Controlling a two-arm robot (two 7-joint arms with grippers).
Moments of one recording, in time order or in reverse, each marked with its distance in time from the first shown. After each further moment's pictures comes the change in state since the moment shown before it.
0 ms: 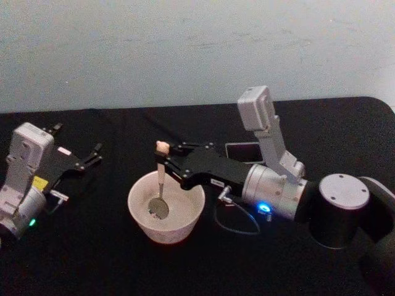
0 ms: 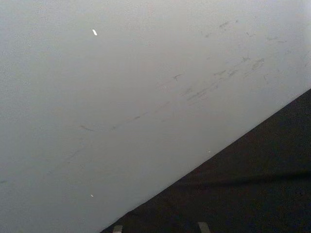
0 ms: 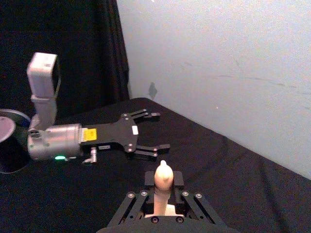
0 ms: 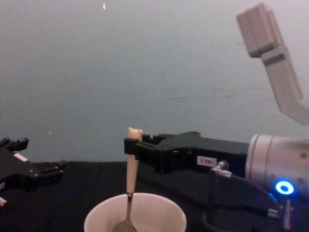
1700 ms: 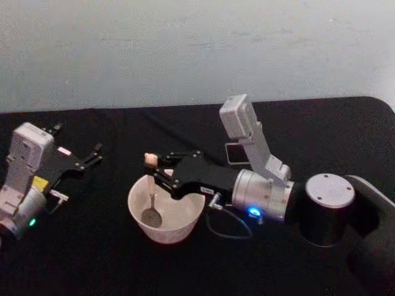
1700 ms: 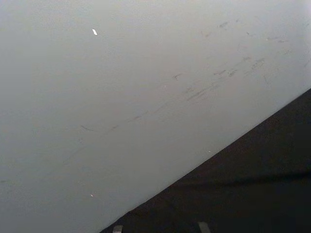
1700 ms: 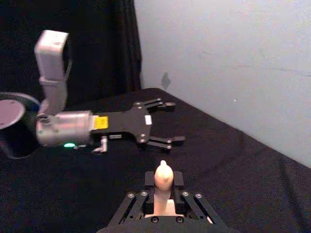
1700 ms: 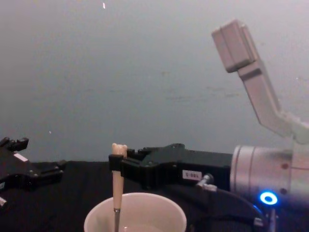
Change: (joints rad) left arm 0.000 0.000 0.000 0.000 0.000 0.000 0.000; right arm 0.048 -0.023 -0.050 0.075 -0.022 -0.012 0.044
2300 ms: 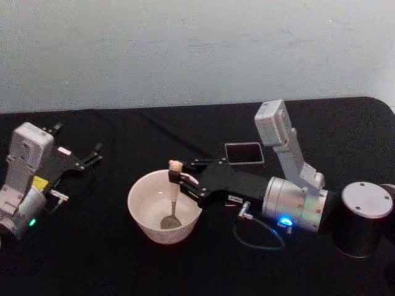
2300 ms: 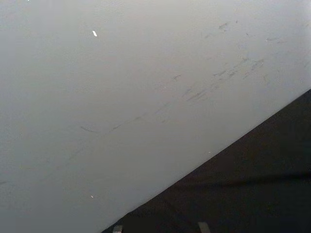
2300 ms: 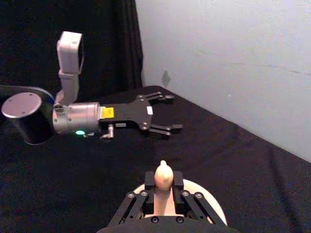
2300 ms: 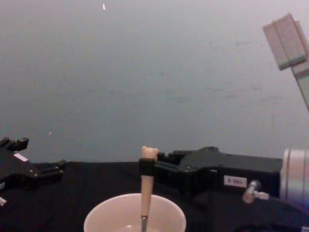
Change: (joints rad) left arm 0.000 0.000 0.000 0.000 0.000 0.000 0.000; right arm -0.087 0.110 0.058 -0.122 0.041 0.012 0.039
